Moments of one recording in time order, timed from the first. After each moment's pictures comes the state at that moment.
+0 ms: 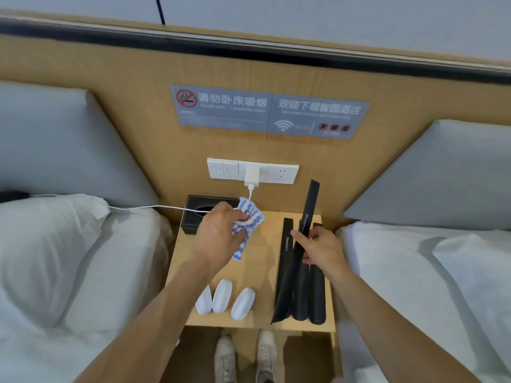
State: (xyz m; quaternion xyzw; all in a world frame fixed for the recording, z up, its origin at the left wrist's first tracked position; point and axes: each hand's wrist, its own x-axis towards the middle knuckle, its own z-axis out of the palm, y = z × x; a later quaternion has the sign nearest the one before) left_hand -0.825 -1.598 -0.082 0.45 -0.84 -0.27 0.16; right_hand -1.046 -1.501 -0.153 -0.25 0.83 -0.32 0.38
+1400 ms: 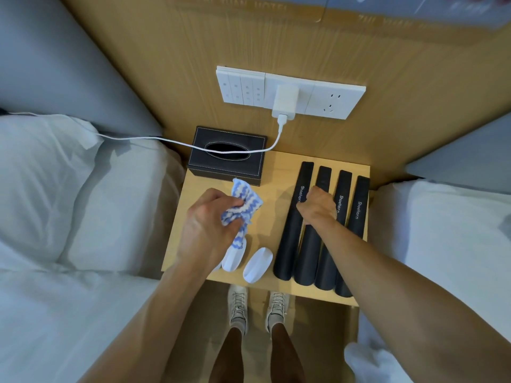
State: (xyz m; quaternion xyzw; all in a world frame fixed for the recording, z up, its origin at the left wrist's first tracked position) left_hand -0.795 -1.589 -0.202 0.53 -0.77 -0.30 0.17; right_hand -1.038 -1.588 -0.346 -0.33 0.88 -0.02 0.34
